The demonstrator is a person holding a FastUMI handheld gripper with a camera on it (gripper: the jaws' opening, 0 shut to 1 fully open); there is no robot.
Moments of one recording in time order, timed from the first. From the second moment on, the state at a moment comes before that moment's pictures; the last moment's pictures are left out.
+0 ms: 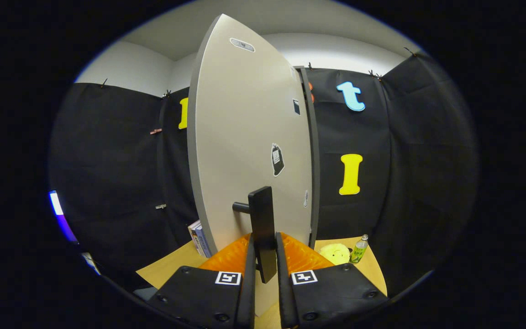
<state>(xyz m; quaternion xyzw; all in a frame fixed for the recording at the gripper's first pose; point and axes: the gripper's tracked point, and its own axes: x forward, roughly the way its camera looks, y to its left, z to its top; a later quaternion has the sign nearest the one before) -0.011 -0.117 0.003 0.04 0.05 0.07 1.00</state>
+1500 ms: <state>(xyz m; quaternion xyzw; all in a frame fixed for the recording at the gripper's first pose) -0.047 -0.048 -0.121 0.03 0.19 0.07 0.98</state>
